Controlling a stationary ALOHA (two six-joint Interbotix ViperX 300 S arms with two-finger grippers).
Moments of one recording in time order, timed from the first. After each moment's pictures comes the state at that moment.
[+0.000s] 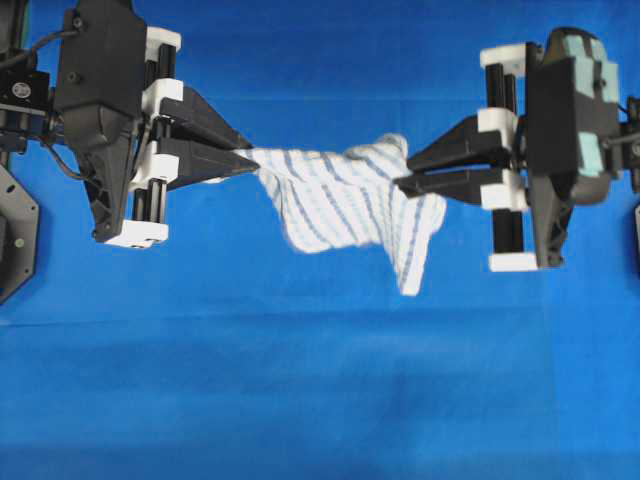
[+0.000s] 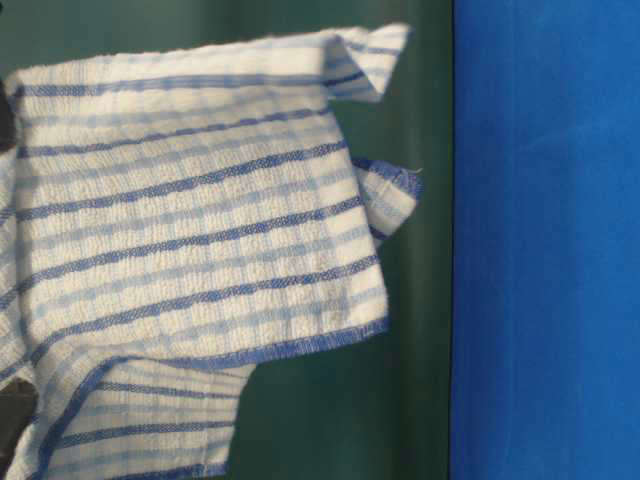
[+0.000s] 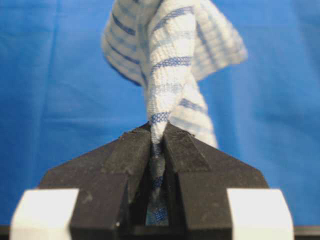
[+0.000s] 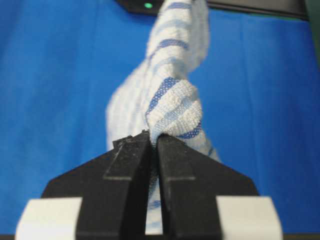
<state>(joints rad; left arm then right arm) 0.03 -0.48 0.48 -0.02 0.42 0.10 0.06 -0.42 0.42 -0.24 0.48 0.13</state>
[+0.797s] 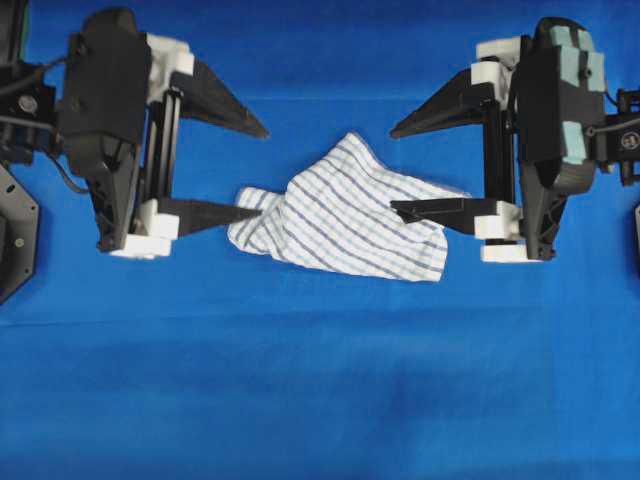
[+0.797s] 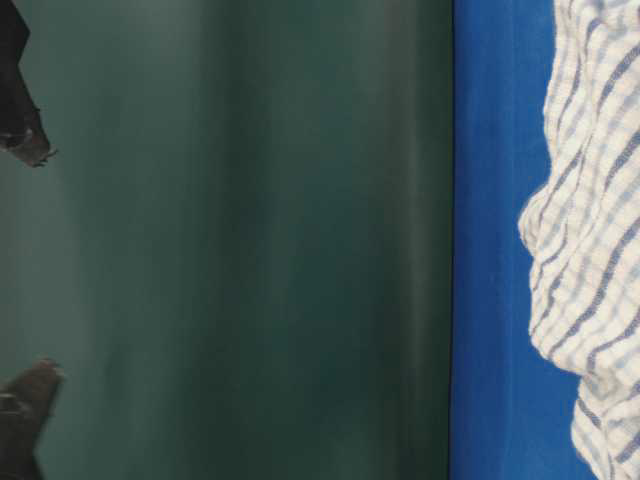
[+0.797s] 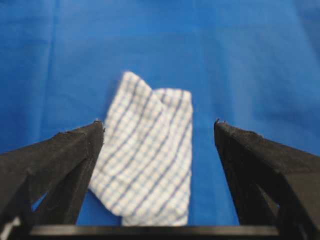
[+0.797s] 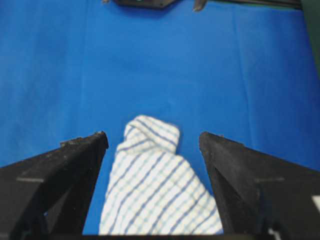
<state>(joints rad) 0.00 -0.46 0.51 -0.02 0.38 0.12 0.06 -0.42 0.43 -0.24 0.49 0.15</state>
